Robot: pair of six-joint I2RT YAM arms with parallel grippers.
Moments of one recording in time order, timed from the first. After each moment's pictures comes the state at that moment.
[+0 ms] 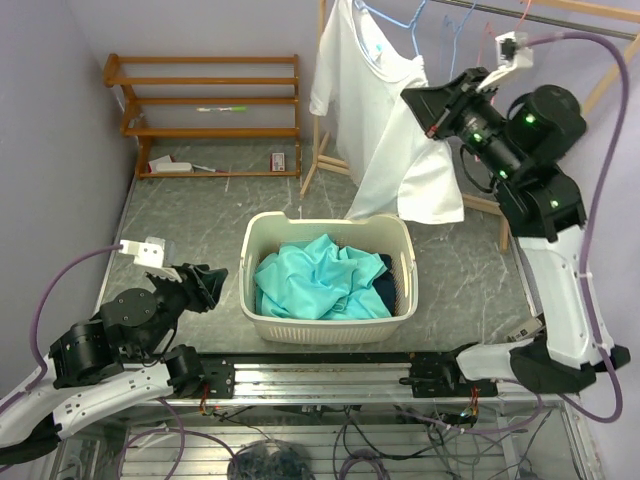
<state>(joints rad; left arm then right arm) -1.10 0.30 0.85 -0.78 -0.69 -0.50 0.43 1.34 1.94 -0.48 -0.15 0.36</state>
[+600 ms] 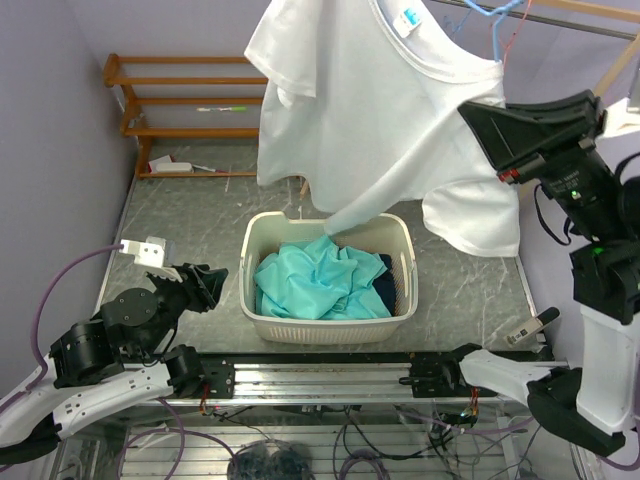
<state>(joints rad) -1.10 0.31 0.85 -0.78 -0.69 -0.50 0.43 1.12 2.01 -0.34 -0.40 0.45</state>
